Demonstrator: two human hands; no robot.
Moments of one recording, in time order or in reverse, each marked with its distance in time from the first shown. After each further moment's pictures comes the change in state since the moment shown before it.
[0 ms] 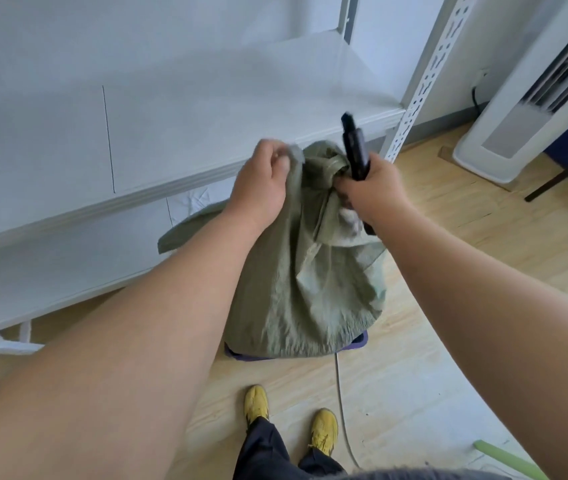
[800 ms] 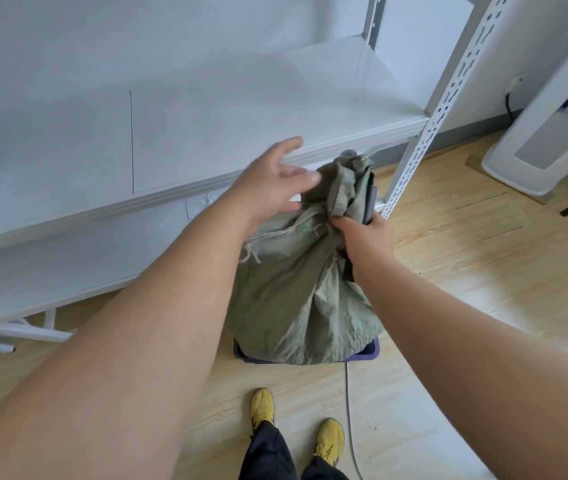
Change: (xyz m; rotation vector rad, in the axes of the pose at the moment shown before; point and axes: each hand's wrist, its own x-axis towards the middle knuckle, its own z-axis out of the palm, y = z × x) left_hand 0.005 0.006 -0.017 -0.348 -0.238 -0.300; right_hand -0.016 0.042 0.040 0.516 0.026 0.373
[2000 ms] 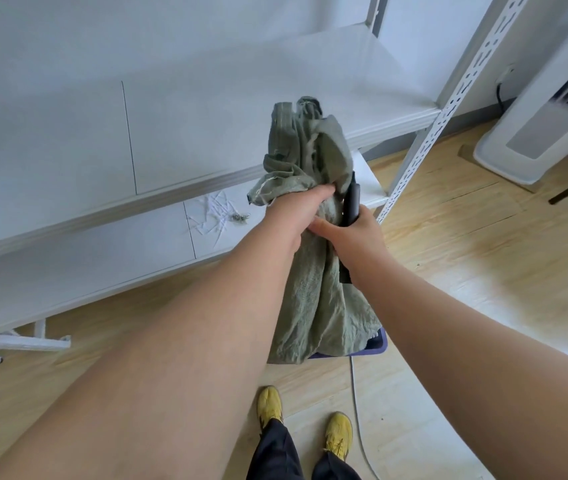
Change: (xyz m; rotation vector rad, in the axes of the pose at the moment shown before) left_hand 0.027 -0.037 0.009 -0.193 0.094 -0.367; right_hand -0.014 0.006 0.051 -0.183 -0.098 -0.071
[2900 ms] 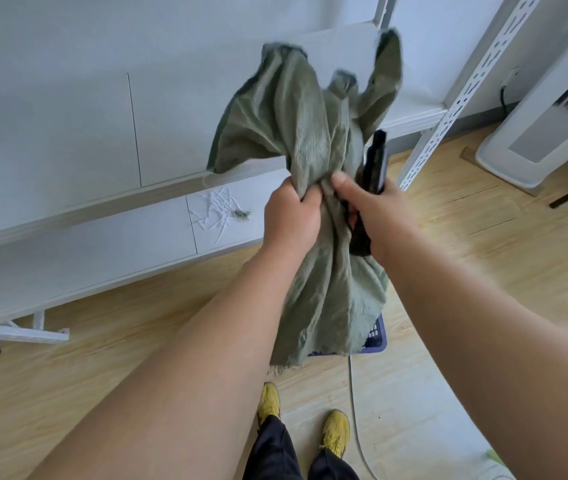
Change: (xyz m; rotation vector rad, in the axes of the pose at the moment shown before) left_hand -0.022 -0.018 -0.012 0.191 0.262 0.430; right_hand 0.002 -0.032 -0.012 0.095 -0.010 -0.069
